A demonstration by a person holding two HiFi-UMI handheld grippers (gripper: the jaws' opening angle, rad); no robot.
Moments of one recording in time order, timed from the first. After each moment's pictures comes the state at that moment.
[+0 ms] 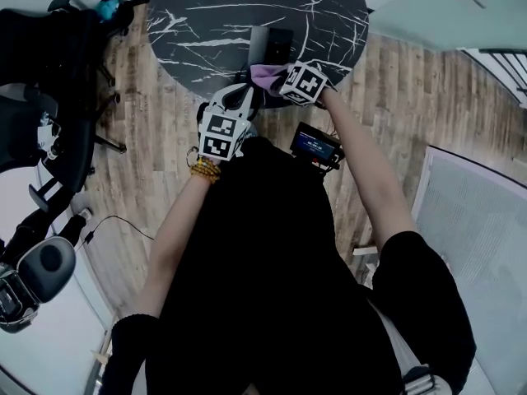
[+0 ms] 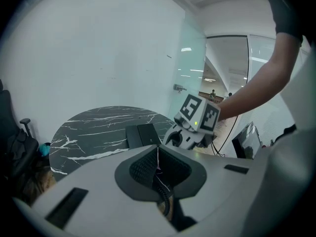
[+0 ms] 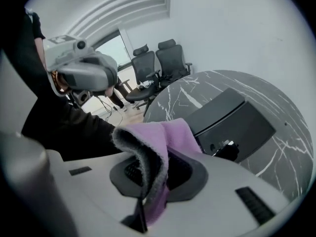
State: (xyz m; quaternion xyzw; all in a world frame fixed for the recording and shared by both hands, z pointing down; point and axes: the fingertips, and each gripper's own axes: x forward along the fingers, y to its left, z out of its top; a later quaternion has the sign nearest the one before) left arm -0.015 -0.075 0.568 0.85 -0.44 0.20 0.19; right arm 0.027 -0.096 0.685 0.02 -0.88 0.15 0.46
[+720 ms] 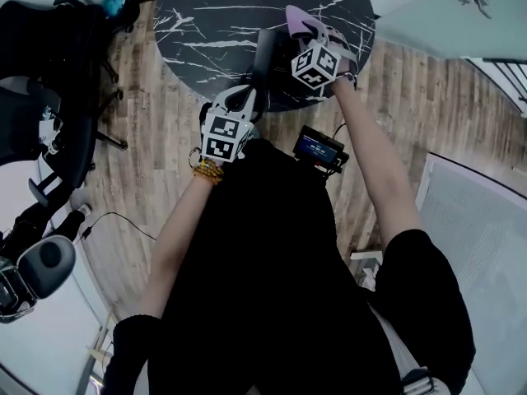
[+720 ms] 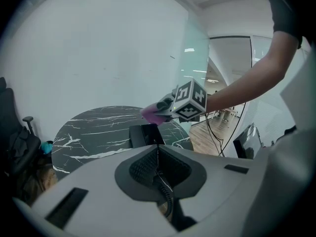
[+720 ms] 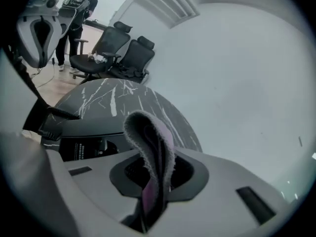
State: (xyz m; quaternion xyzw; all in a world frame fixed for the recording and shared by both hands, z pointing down) left arm -0.024 -0.079 0.567 0.85 -0.45 0.20 0.20; right arm 0.075 -0.271 0.587 0.34 -0.79 -0.19 0.47
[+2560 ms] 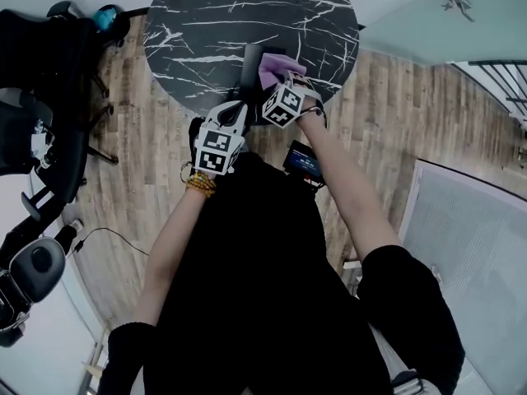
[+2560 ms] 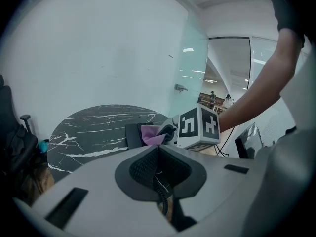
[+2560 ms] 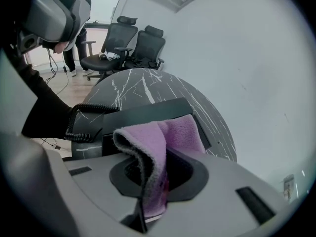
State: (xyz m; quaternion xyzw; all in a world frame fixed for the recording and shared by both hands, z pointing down) left arm -0.011 -0.077 0.573 0.85 -0.44 0.20 0.20; right arm 0.058 -0.178 0.681 0.28 -0.79 -0.09 0.54
